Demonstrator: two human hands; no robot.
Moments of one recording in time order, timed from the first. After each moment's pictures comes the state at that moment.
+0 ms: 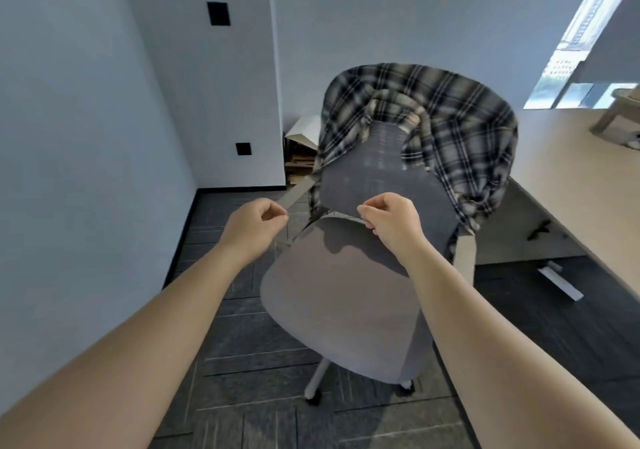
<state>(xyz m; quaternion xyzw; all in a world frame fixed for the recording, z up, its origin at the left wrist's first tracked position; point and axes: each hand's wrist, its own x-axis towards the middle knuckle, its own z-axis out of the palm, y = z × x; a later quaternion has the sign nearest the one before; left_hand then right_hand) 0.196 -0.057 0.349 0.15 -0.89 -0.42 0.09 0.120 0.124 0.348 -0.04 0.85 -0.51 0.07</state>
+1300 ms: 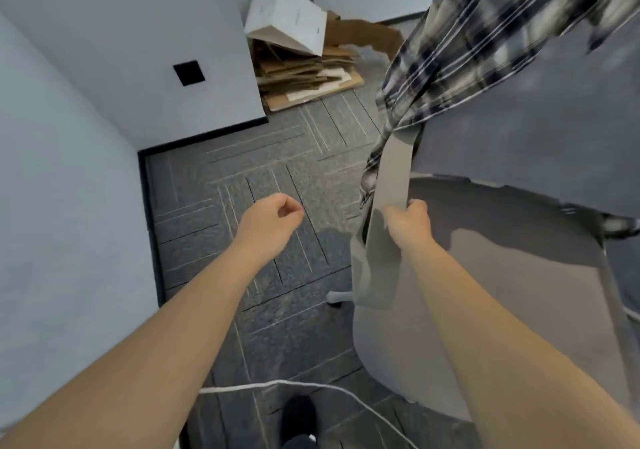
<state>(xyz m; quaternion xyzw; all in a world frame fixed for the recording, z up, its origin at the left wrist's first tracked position) -0.129 -0.365 0.129 0.11 -0.89 -0.42 -0.14 -0.156 -0.184 0.094 0.32 0.79 -0.51 0.13</state>
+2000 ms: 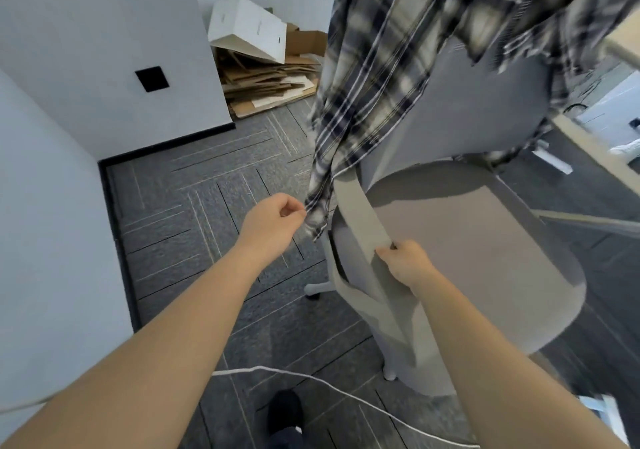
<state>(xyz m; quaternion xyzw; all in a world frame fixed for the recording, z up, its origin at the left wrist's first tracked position) -0.072 -0.342 0.139 0.04 -0.88 -0.46 -0.15 -0.044 -0.151 0.100 0.25 0.86 -0.38 0.25</state>
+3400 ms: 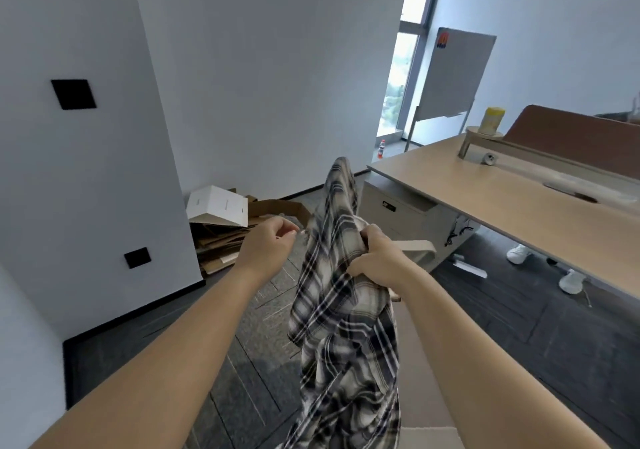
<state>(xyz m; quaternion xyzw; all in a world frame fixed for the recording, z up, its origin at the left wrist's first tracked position) -0.084 -0.326 0.387 -0.12 -0.87 -0.49 0.02 -0.033 -0.166 0.407 0.16 0.90 -0.40 0.07</state>
